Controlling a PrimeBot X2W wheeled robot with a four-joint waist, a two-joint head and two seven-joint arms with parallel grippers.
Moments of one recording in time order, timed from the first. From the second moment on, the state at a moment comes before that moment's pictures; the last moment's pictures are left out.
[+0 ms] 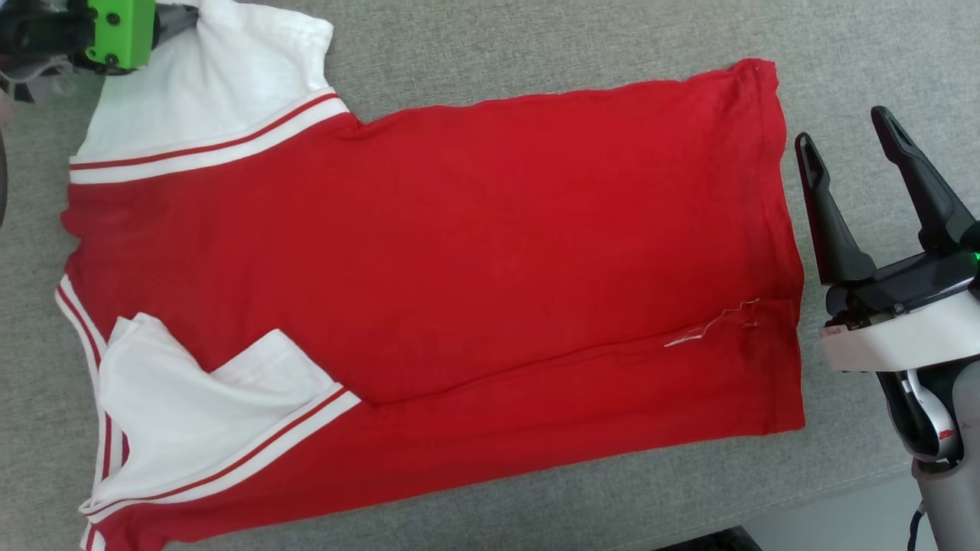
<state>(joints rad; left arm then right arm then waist) -1.45 0.64 -1.04 0.75 -1.10 -0.11 0.79 -0.31 -0.34 0.15 -0.18 0.29 0.13 -0.13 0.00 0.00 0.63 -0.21</state>
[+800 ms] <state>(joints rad) -1.42 0.61 -1.20 0.63 -1.03 -0.13 0.60 -0.57 -0.70 0.29 -0.15 0.57 0.13 0.37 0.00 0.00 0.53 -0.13</state>
